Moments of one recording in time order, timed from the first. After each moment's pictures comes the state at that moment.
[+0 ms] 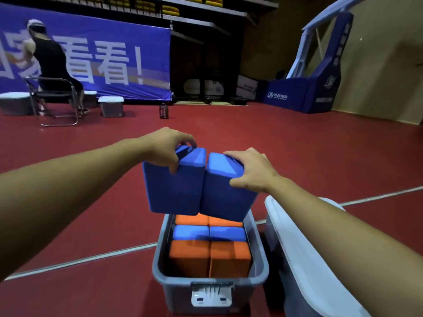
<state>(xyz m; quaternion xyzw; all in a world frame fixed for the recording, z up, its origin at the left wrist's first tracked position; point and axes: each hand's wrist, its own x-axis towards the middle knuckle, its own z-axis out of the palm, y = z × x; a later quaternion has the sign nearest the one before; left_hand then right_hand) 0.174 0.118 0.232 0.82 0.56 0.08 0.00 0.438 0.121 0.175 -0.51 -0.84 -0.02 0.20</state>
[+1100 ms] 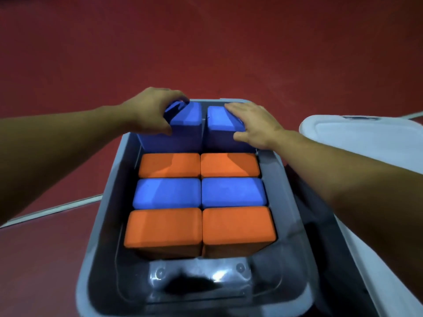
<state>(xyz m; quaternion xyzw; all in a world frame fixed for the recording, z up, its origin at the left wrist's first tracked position) 0.191 0.390 -0.064 0.84 0.54 0.08 0.10 0.473 0.404 -0.106 -0.49 -0.87 0.04 0.06</state>
